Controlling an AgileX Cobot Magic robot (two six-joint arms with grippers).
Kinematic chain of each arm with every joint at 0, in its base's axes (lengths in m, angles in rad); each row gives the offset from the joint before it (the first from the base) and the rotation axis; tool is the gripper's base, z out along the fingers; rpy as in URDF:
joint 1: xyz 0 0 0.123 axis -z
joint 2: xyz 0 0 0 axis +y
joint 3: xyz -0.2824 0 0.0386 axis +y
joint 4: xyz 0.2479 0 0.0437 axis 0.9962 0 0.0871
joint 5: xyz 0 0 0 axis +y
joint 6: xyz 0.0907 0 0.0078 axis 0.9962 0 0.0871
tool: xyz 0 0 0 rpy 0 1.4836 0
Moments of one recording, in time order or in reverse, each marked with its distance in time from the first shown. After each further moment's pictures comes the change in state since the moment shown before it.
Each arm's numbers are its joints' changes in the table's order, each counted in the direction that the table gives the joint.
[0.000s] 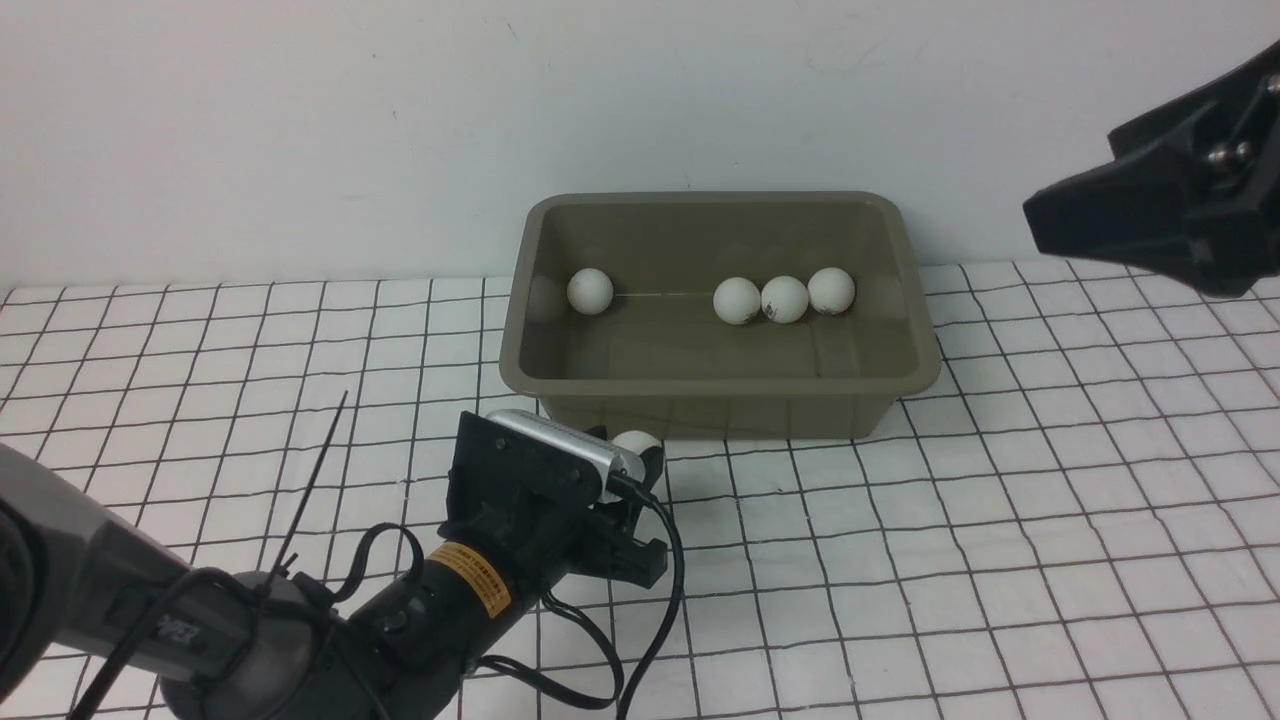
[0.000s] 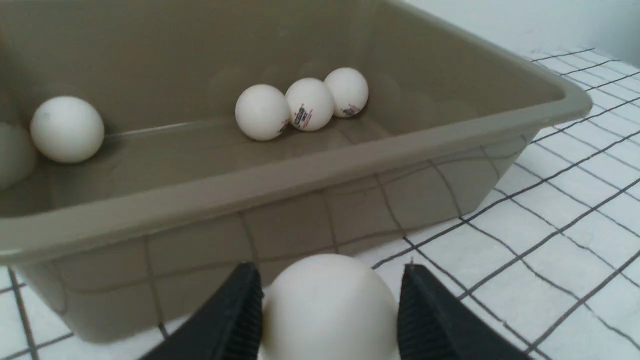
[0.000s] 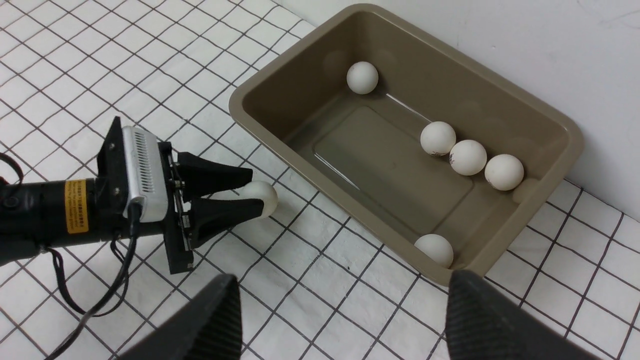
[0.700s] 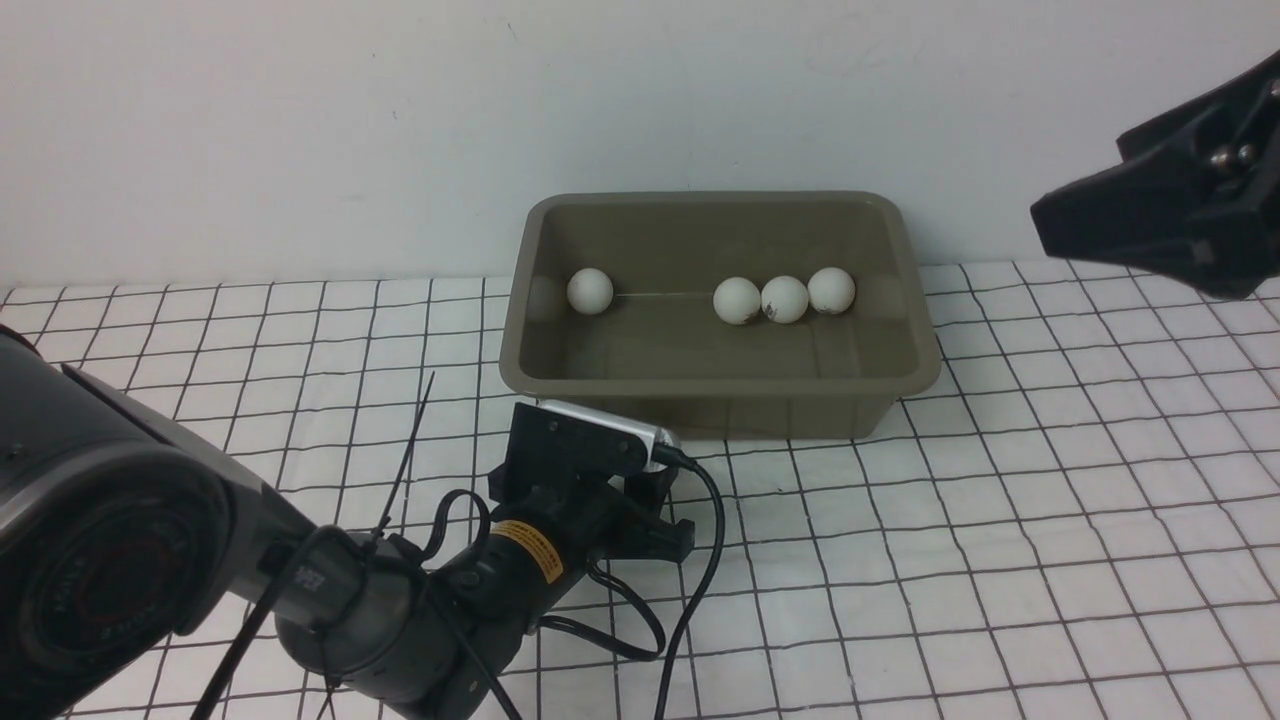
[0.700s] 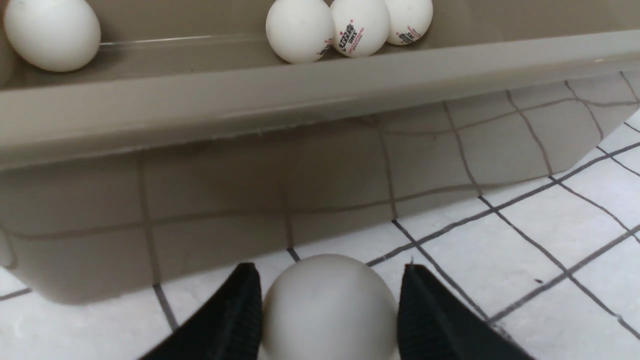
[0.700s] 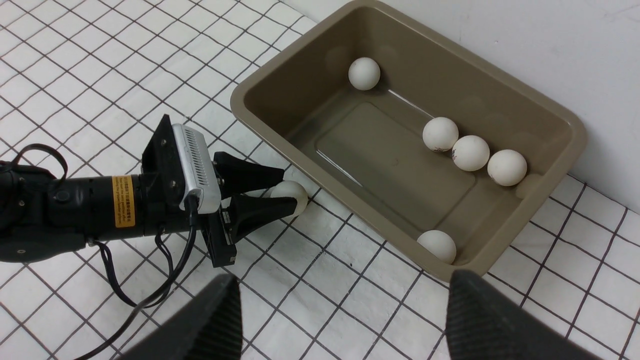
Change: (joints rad) right arm 0.000 0.000 0.000 -0.028 0.002 0.028; left arm 0.000 0.172 -0.181 -0.053 0.134 -0.025
